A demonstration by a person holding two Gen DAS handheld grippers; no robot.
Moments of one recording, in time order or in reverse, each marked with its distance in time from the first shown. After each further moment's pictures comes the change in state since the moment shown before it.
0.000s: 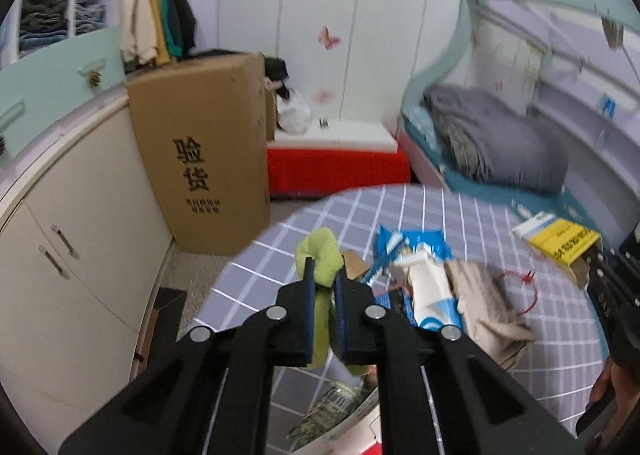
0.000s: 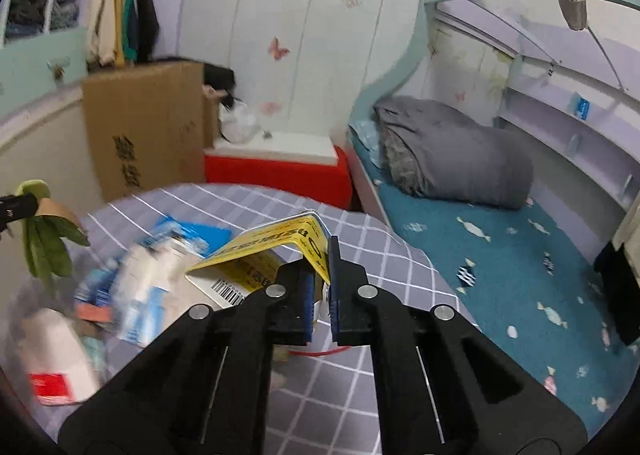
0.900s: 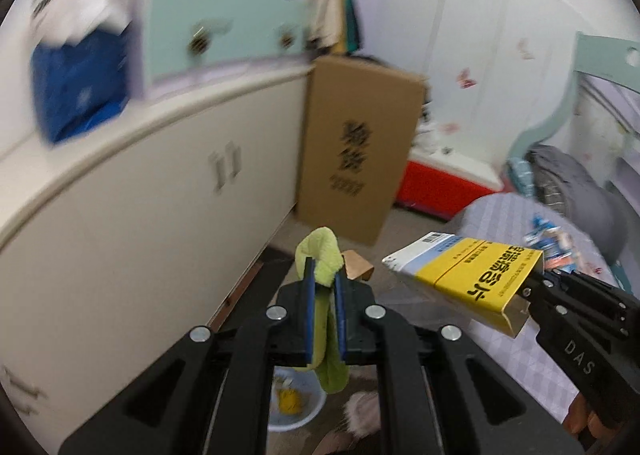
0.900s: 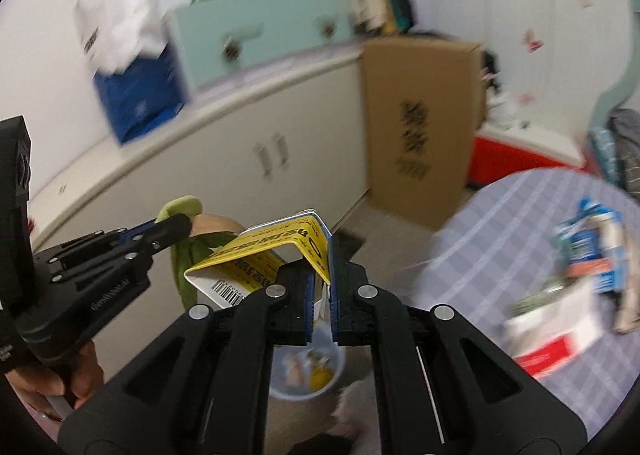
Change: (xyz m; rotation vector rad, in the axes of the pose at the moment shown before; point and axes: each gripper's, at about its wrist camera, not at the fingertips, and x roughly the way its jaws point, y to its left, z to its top) left arm -0.155 0.251 -0.155 -0.310 -0.030 0.294; right arm -0.116 0.347 -0.072 -0.218 0.178 0.770
